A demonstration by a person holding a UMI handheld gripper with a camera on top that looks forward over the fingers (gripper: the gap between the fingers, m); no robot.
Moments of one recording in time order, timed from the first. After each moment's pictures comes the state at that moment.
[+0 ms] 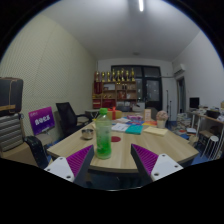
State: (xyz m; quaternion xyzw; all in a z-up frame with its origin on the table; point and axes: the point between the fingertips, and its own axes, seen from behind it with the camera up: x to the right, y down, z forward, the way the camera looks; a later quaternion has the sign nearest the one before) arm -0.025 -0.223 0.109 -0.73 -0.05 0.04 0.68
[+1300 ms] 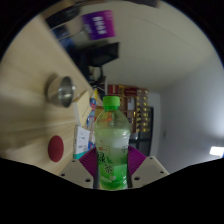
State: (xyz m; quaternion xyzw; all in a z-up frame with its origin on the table) arm -0.087 0.104 0.177 -0.48 -0.50 -0.51 0.51
